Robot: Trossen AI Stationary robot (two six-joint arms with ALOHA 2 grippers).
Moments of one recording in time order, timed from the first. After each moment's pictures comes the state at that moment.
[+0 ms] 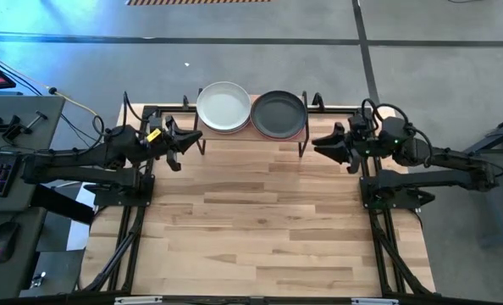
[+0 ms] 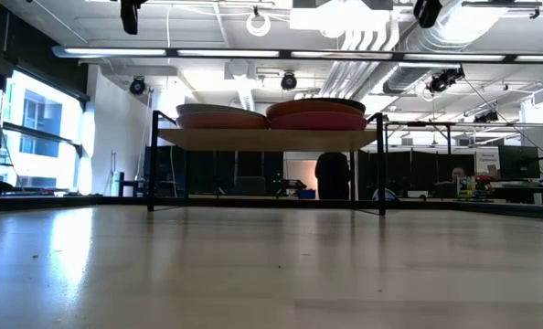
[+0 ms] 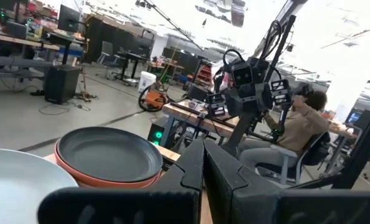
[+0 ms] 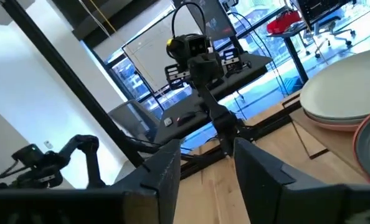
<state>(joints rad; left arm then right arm) 0.10 0.64 0.59 0.20 -0.20 -0.29 -0.18 0.68 0.74 0.01 -0.21 0.57</state>
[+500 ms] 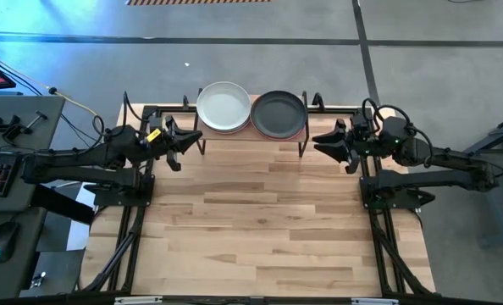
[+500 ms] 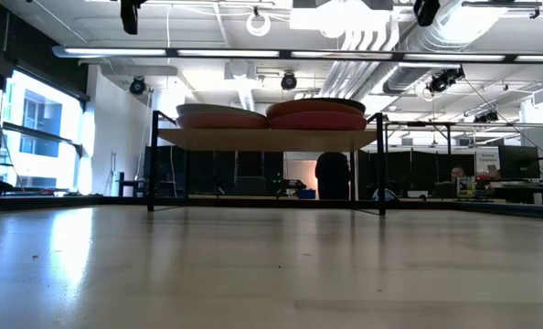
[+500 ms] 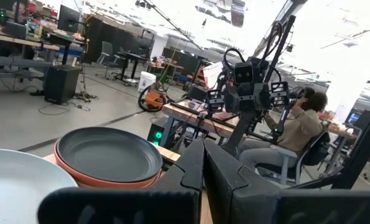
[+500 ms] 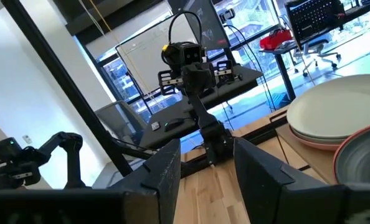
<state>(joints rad) 0.10 0.64 0.59 0.20 -0.20 -0.29 -0.18 0.68 0.74 0.02 -0.18 0.47</state>
